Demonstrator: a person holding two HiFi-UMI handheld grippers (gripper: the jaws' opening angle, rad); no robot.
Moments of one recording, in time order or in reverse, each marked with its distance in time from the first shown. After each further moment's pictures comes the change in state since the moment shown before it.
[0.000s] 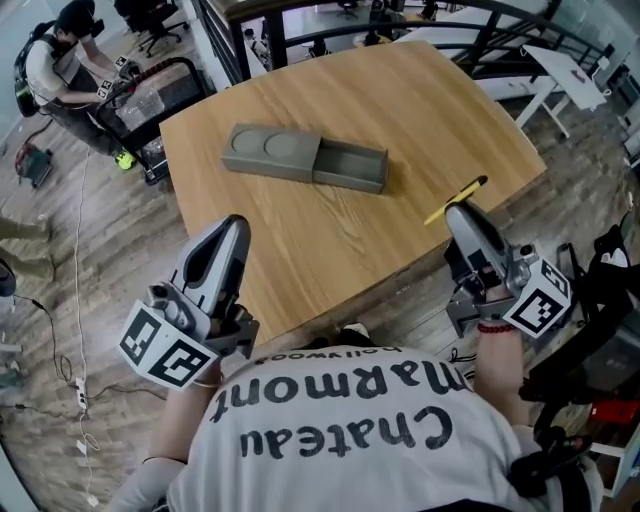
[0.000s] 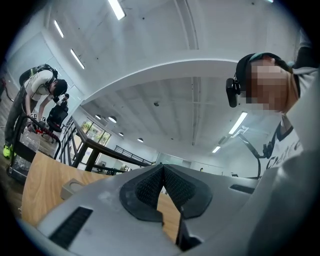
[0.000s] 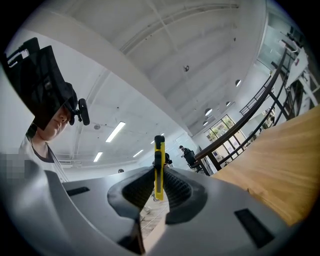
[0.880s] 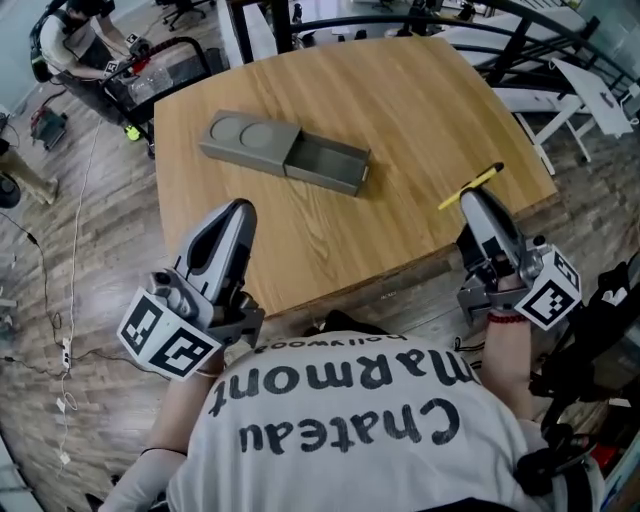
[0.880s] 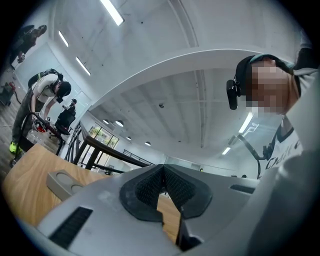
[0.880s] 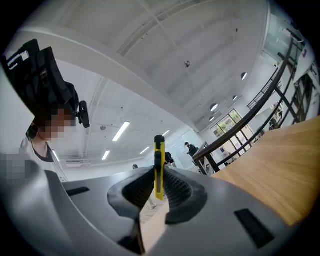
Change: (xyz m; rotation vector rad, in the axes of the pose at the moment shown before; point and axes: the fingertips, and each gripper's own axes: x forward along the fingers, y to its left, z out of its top) left arm 0.090 -0.039 -0.052 0.002 -0.051 0.106; right arm -0.040 -0.105 0.059 0.000 0.056 0.087
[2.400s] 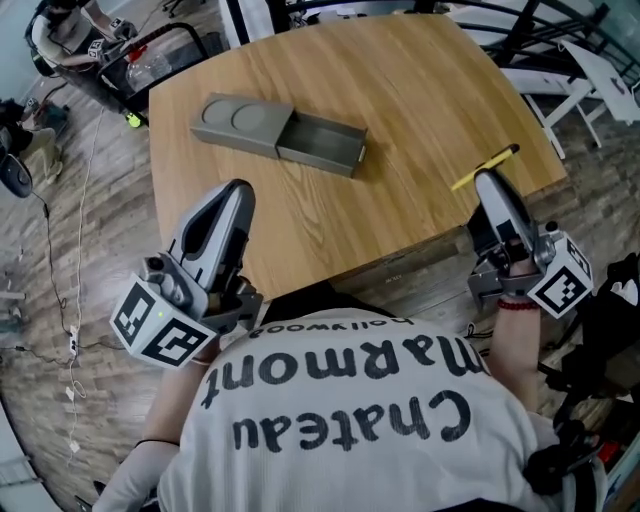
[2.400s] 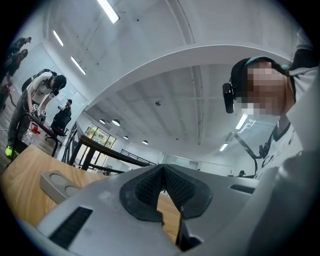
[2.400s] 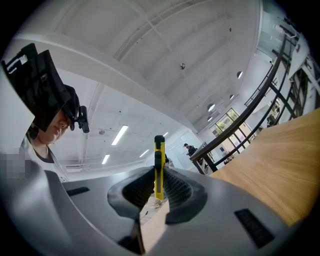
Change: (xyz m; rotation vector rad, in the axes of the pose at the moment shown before) left arm 0.021 -0.012 -0.011 0.035 0.020 -0.024; right arm -0.017 -0.030 0.008 0.021 -0.021 -0.002
